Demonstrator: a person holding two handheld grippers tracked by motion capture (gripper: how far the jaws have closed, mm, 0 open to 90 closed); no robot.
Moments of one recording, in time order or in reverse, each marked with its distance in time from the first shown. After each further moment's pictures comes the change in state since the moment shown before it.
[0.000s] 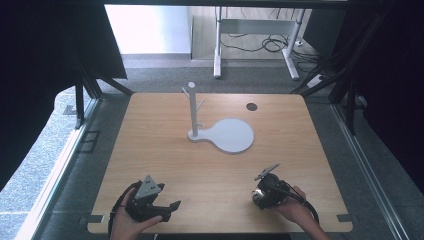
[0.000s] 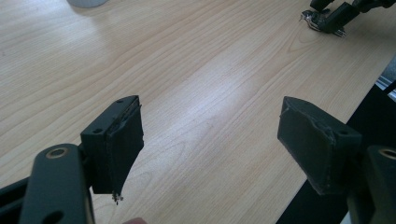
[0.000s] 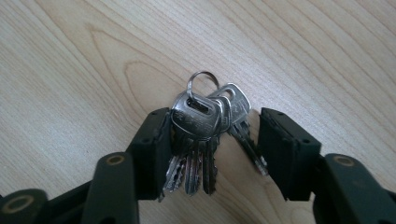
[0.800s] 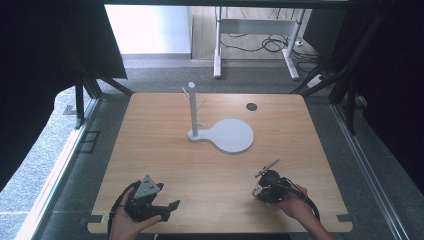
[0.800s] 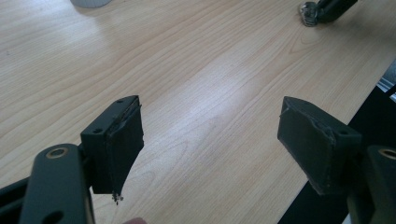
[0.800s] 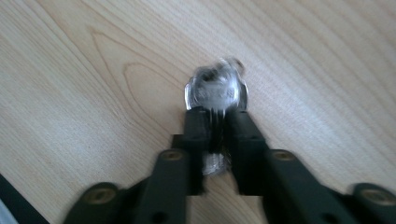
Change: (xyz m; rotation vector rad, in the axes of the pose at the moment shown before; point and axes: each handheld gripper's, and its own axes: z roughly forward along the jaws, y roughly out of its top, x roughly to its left) left arm 0.002 0.000 -0.001 -0.003 0.003 -0.002; right arm -0.008 0.007 -0.006 0.033 0.030 -0.006
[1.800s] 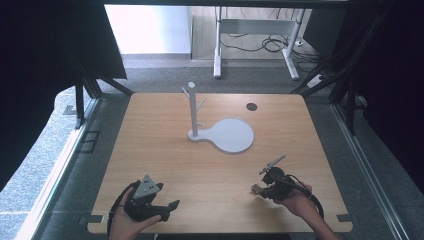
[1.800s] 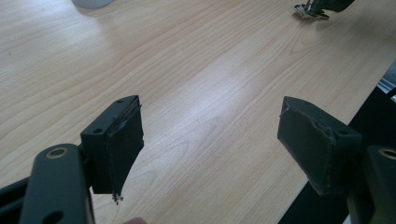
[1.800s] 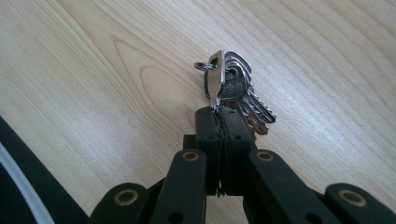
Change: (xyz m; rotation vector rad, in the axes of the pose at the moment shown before) left arm 0.001 0.000 -0.001 -0.002 0.001 0.002; right arm -0.008 0.000 -0.016 -0.023 0.065 0.006
